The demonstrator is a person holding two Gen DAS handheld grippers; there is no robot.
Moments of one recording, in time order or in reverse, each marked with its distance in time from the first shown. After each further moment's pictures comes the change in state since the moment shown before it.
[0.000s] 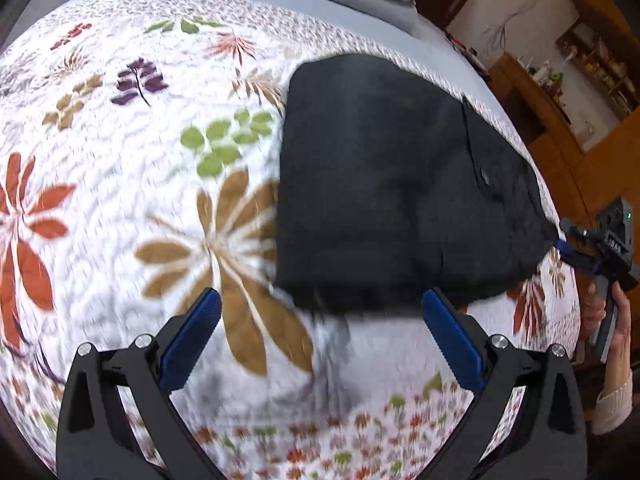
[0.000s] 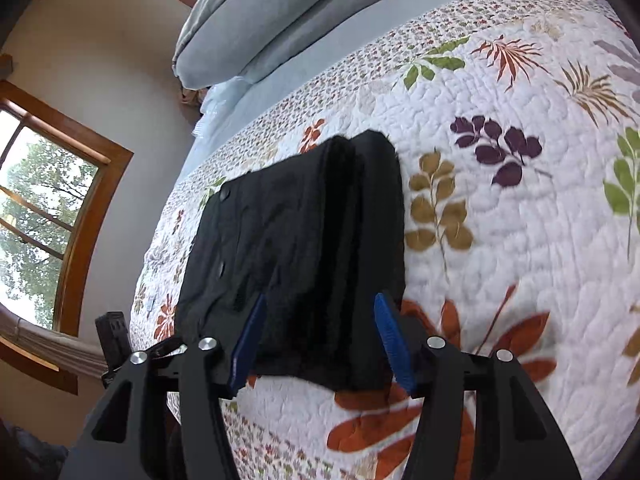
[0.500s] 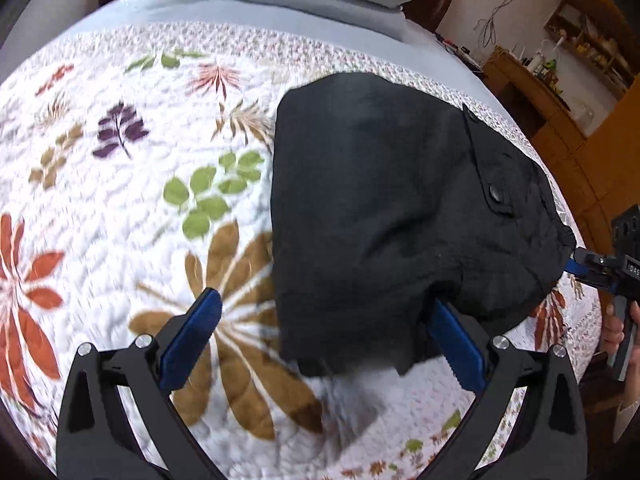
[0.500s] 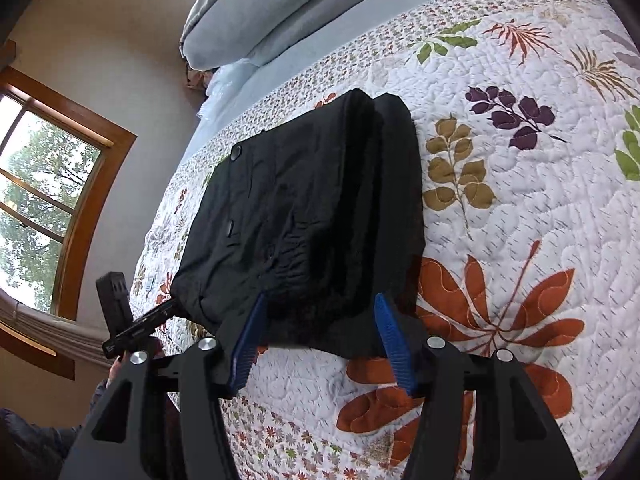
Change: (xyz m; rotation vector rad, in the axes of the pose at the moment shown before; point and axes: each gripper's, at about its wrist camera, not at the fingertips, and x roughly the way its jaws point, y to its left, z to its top) left arm 0.017 -0.011 0.037 0.082 -0.074 0.057; right arm 0.015 0.010 -0.015 -0.030 0.040 -0.016
